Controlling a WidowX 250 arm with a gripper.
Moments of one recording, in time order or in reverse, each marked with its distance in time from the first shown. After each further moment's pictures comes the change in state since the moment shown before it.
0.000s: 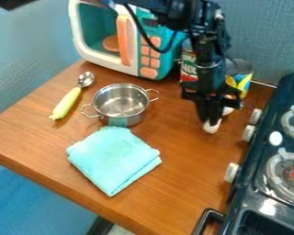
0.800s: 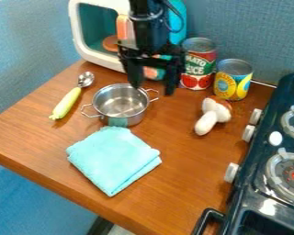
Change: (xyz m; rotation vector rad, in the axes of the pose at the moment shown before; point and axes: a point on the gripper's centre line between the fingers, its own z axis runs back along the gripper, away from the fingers) arm -0.073 0.047 0.101 0.114 -0.082 0.071
